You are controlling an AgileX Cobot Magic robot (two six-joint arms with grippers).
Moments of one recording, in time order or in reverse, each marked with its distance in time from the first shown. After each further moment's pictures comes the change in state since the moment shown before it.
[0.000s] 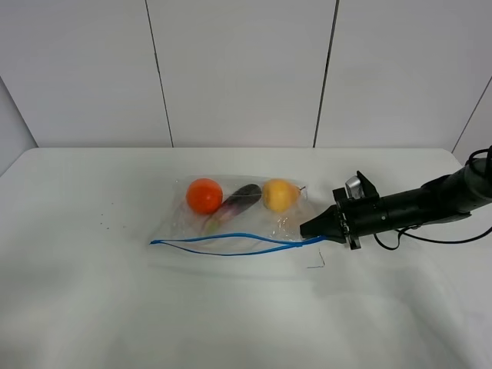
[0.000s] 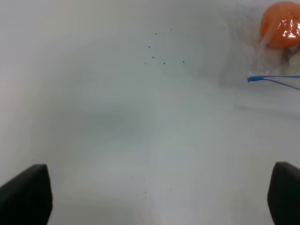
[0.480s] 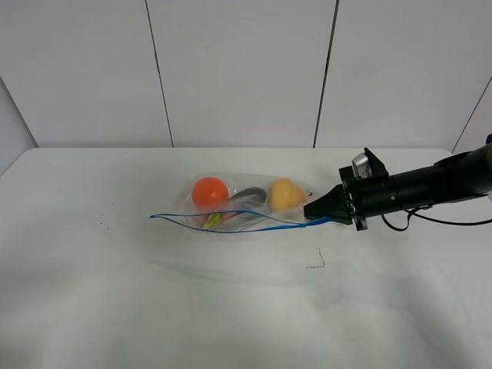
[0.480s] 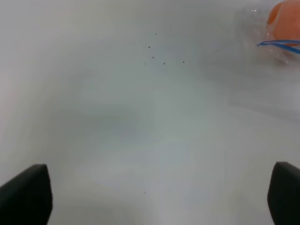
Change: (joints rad) left arm 0.000 0.000 0.000 -0.004 0.000 0.000; right arm 0.000 -0.136 0.000 -0.037 0.003 0.068
